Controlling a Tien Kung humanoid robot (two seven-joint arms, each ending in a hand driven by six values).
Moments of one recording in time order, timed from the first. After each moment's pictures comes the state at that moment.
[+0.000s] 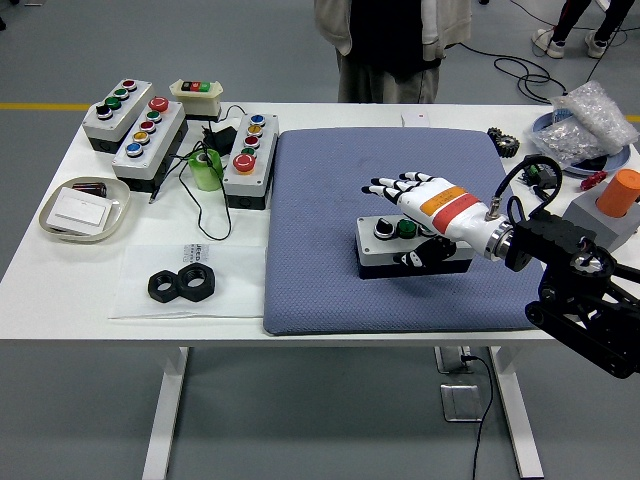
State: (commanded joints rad) left arm -0.12 0.12 -0.59 -0.24 0.58 0.27 0.25; right arm 0.87 -0.37 0.39 1.09 -1.86 -0.24 0.13
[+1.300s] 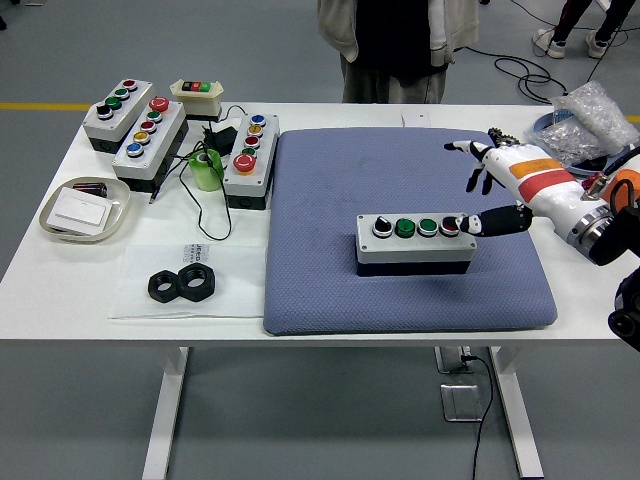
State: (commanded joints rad) left arm -0.12 0.13 -0.57 -0.24 0.56 0.27 0.24; right arm 0.66 -0.64 0.68 1.49 -1.78 -0.15 -0.12
